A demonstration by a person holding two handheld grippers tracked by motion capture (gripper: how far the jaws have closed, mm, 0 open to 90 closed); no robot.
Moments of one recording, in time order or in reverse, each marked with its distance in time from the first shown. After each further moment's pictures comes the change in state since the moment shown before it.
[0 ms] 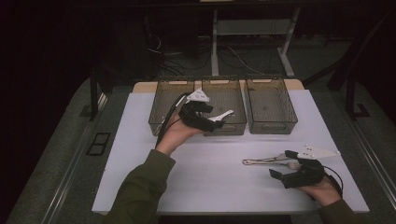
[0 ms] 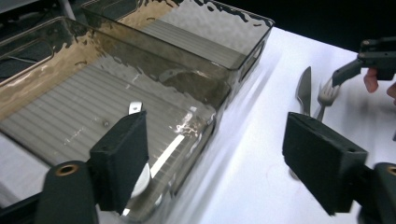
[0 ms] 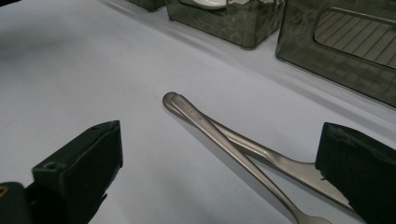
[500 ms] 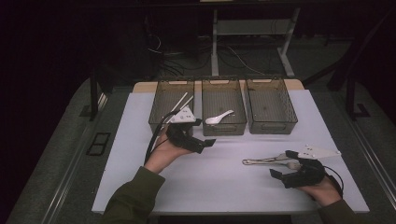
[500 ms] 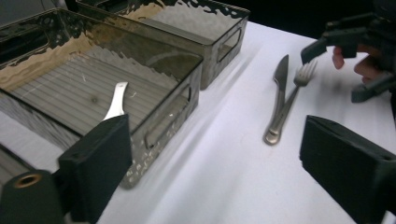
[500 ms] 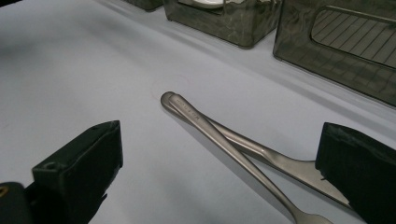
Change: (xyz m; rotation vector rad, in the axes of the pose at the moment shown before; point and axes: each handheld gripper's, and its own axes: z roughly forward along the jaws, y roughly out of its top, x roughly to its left) left arm -0.027 -0.047 -0.033 -0.067 0.003 0.018; right arm -0.001 0.000 -0.001 0.000 -0.002 0.008
